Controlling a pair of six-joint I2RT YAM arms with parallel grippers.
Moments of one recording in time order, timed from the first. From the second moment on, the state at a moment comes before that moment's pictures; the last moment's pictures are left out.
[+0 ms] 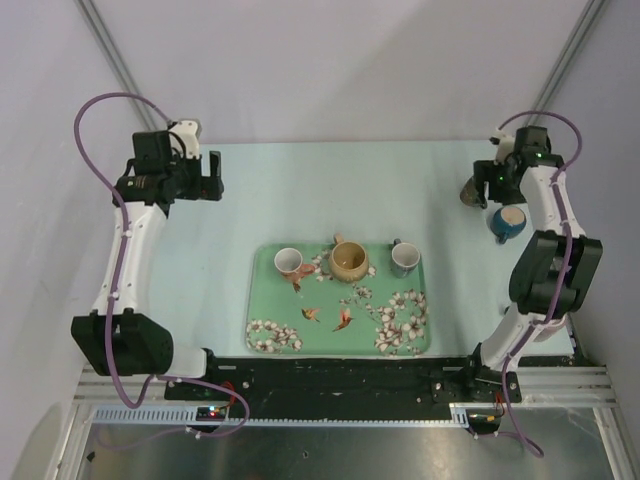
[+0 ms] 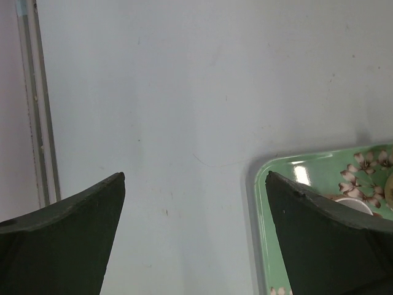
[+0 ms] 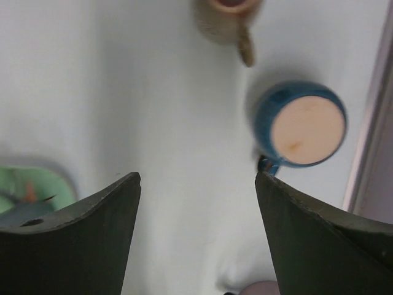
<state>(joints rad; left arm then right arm) 0.05 1.39 1.48 -0.75 0.14 0.12 -0.16 1.77 1.61 -0.83 -0.14 -0.18</state>
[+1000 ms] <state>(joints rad) -0.08 1.50 1.49 -0.80 -0.11 0.31 -0.20 2.30 1.88 -0.61 -0.09 -0.45</state>
